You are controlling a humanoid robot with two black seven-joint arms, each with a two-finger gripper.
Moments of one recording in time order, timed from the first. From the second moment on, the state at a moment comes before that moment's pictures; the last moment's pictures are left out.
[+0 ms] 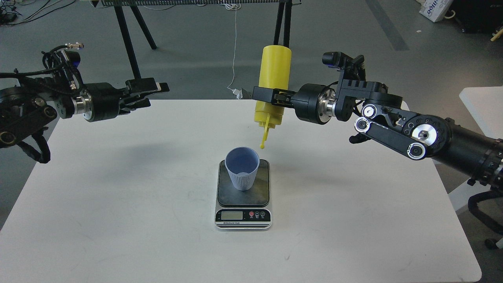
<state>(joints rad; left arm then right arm) -1.10 0.63 -0.08 -0.75 0.95 -0.49 -0.49 1.12 -0.30 0.24 1.03 -1.14 0.22 0.11</state>
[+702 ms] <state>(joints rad) -1.09 0.63 -0.08 -0.75 0.95 -0.49 -0.49 1.08 -0.19 0.23 0.97 -1.16 0.18 0.11</state>
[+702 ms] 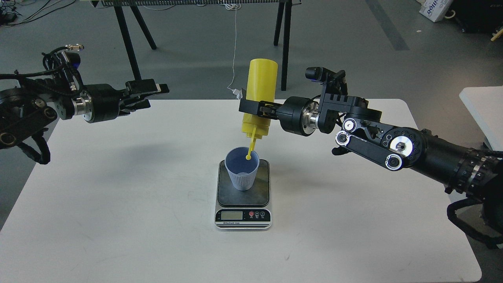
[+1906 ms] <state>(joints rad) -1.09 0.62 -0.08 -0.75 0.96 -0.49 -0.49 0.58 -0.22 1.20 0.98 0.32 0.25 -0.25</state>
